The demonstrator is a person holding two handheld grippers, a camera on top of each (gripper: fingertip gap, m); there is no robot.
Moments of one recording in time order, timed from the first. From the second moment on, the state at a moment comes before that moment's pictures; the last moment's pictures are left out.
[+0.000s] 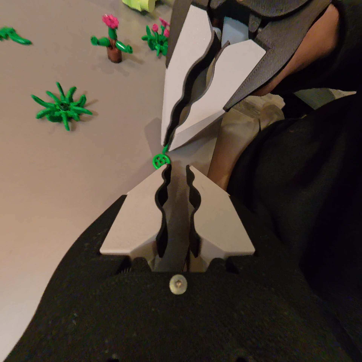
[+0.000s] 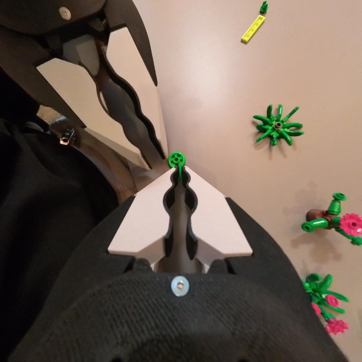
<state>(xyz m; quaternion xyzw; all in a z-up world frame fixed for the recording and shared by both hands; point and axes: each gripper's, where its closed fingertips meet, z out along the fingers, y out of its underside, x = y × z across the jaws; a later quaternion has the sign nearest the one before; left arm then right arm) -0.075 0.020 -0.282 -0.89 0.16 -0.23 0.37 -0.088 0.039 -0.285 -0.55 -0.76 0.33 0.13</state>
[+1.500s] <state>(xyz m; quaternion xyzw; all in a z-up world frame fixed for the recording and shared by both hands) -0.086 0.031 -0.295 -0.90 0.14 -0.16 0.37 -0.088 0.033 -0.289 -0.52 -0.79 0.29 0.11</state>
